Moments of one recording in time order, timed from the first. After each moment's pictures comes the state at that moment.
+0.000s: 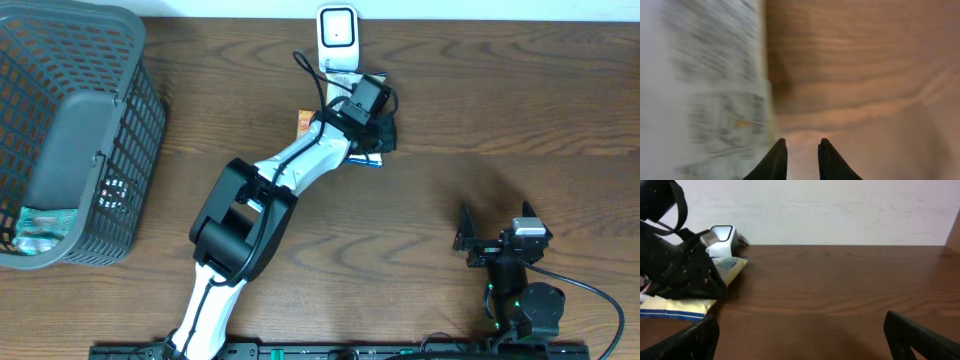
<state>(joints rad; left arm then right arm) -0.63 2.22 1.63 -0.37 0.24 -0.67 -0.03 0.01 0.01 -0.07 -0.06 0.01</state>
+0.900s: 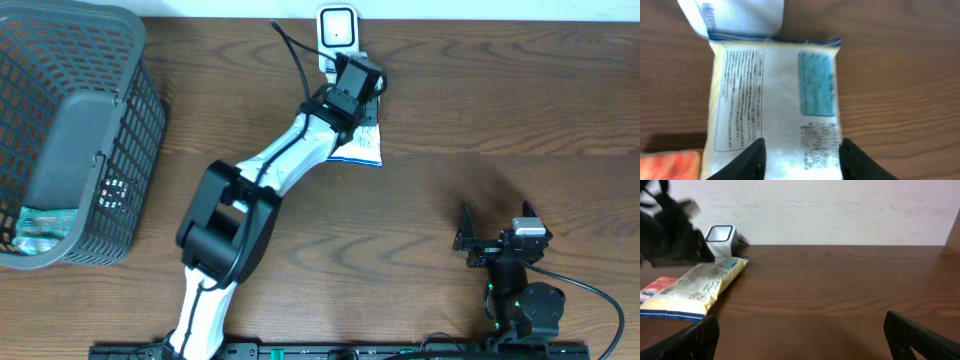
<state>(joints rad) -0.58 2.19 1.63 -0.28 -0.12 -0.48 -0.03 0.01 0.01 -0.07 -0.06 0.01</state>
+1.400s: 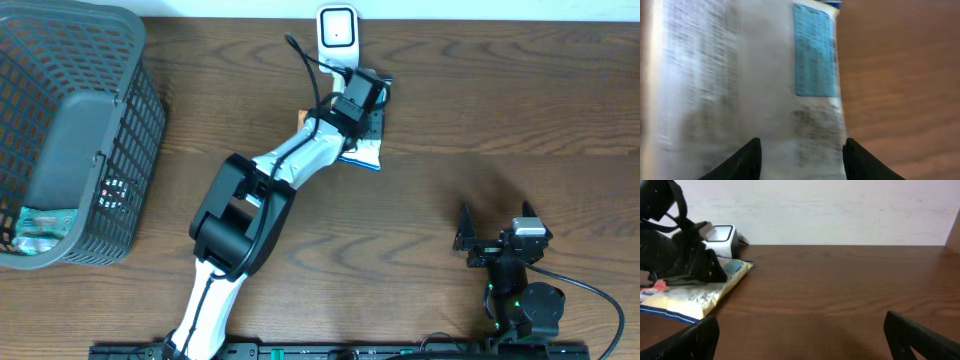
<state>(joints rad) -0.60 2.25 1.64 -0.28 0.01 -0.48 -0.03 0.01 0.01 -0.07 -0.06 0.01</state>
